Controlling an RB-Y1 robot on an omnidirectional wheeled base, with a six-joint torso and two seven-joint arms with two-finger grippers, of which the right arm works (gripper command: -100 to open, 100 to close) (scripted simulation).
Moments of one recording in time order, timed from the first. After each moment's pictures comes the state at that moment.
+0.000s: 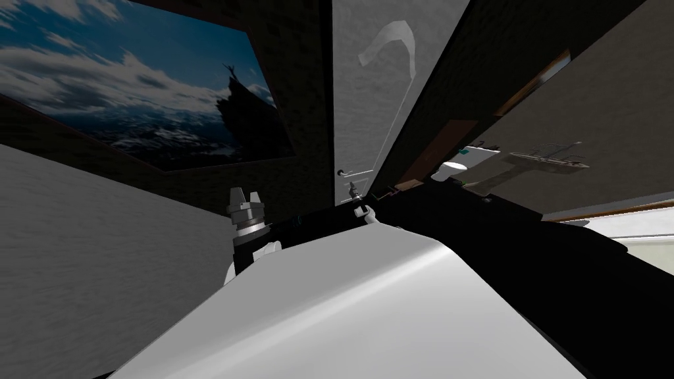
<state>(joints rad) -0.13 -0.19 0.05 -0.96 -0.05 -0.66 -0.06</state>
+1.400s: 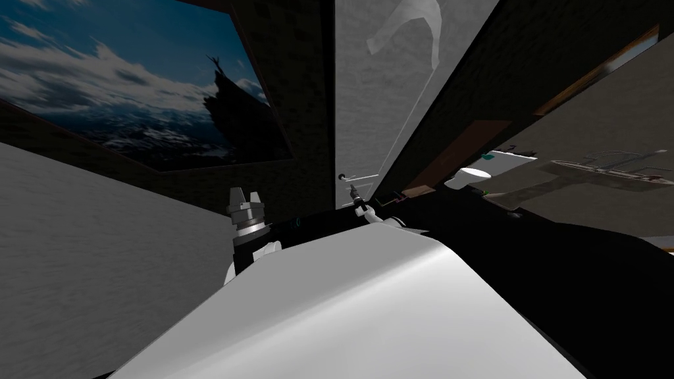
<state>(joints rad) -0.29 -0.22 0.05 -0.62 -0.08 -0.71 -0.08</state>
